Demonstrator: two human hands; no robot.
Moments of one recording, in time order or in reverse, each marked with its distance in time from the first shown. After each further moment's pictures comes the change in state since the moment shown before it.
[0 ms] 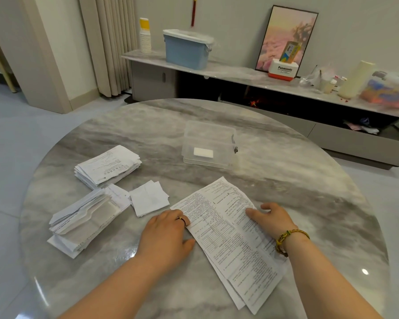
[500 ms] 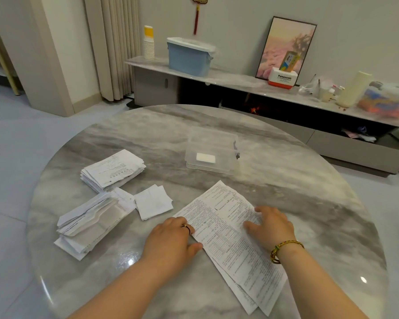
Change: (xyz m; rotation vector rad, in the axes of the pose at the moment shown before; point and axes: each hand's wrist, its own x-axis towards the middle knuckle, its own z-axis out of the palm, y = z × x) left_hand -0.004 -0.001 -0.003 -0.018 -0.080 0.027; right_hand -0.024 -0.014 0.006 -0.422 0.116 -0.239
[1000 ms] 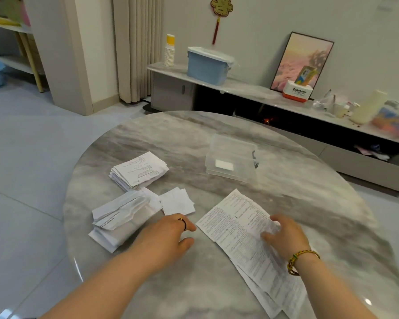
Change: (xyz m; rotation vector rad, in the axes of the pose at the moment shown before) left_hand -0.036 -0.040 -0.051 -0.186 0.018 0.000; right_hand -0.012 -0.016 0.000 0.099 0.006 0.049
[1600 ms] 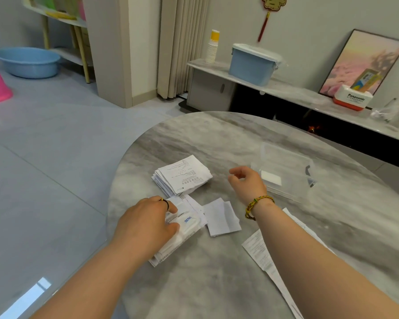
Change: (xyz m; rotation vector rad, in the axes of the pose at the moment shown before) left_hand -0.009 -0.077 -0.054 0.056 0.213 -0.368; right_hand 0.054 -0.194 0.051 0.328 0.003 -0.313
